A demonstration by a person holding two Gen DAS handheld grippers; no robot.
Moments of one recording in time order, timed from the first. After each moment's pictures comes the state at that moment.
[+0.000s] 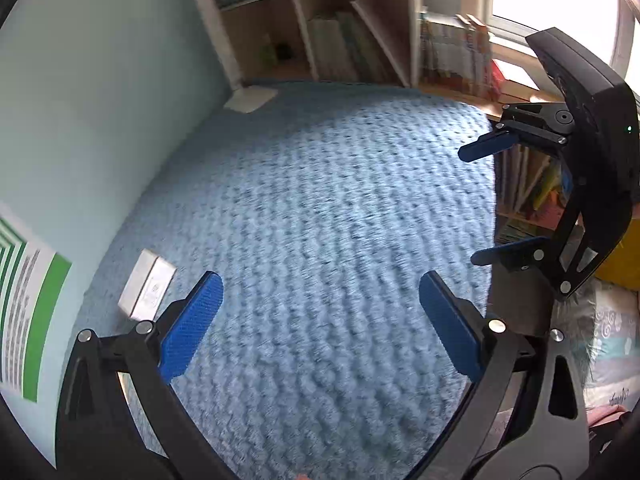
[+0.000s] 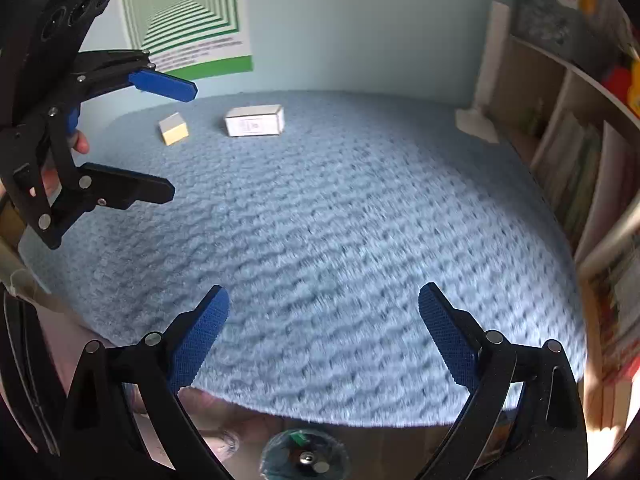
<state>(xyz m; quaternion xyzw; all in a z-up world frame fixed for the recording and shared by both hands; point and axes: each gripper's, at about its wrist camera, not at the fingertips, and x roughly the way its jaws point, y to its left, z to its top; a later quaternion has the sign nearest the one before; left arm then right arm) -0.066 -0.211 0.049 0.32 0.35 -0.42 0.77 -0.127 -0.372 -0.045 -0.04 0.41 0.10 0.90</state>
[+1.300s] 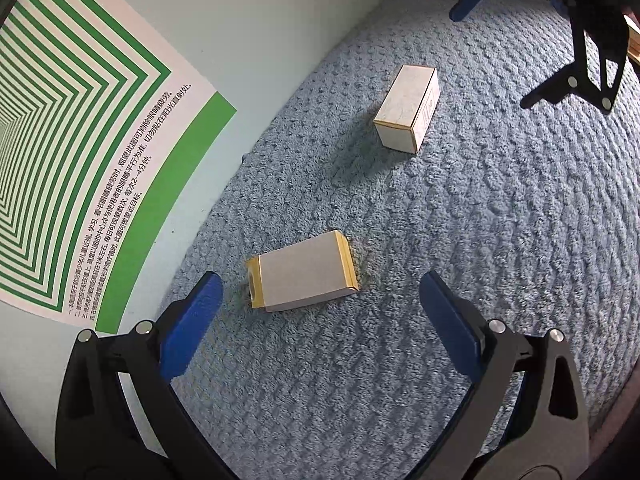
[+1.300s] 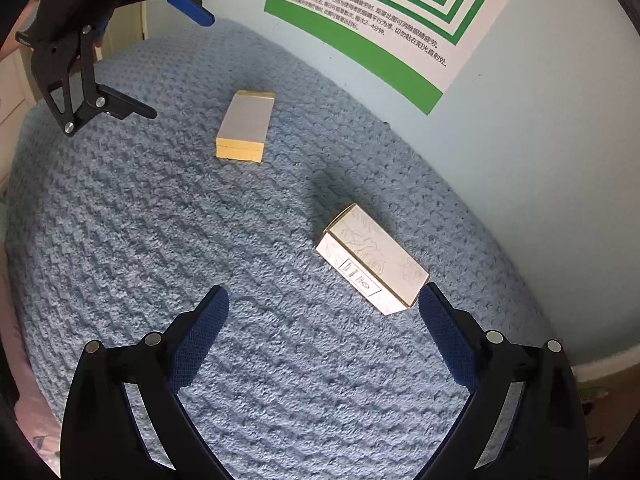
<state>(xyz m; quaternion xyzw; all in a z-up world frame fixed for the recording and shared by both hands) 0.134 0.042 0.012 0.42 0.39 -0.26 0.78 0.160 -0.166 -0.047 -0.30 0.42 0.28 0.81</state>
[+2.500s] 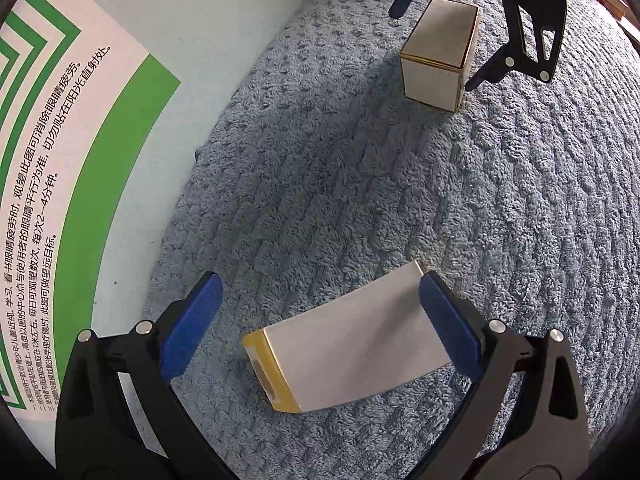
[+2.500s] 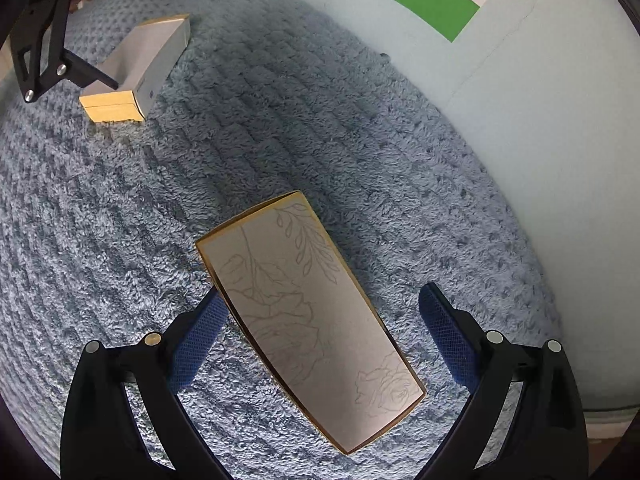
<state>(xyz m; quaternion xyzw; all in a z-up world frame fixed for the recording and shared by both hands) 0.251 0.032 -0.067 0.44 0.42 -0.35 0.71 0.290 -0.153 -0.148 -0.33 0.48 0.27 0.76</state>
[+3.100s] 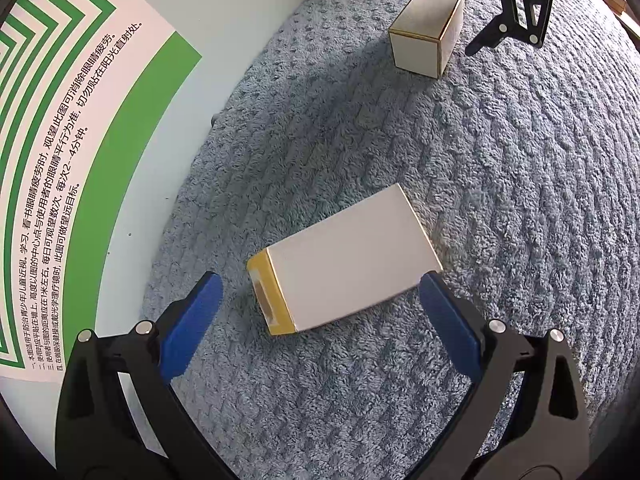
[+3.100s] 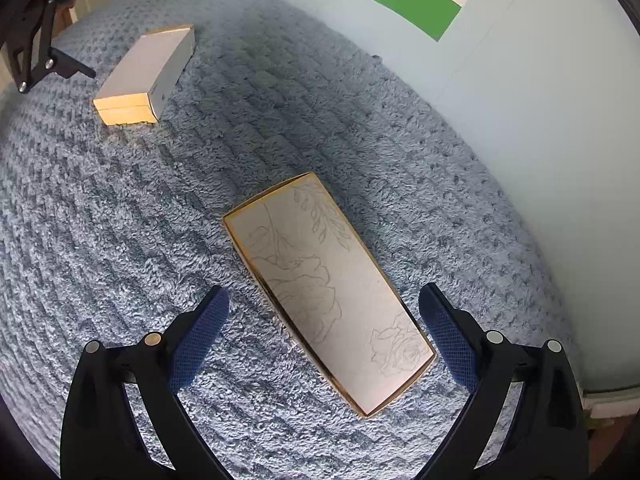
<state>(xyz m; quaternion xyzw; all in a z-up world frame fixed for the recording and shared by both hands) 0.214 0.079 -0.049 0.45 0.43 -0.33 0.71 0.255 -0.163 -0.130 -0.31 0.48 0.26 0.78</state>
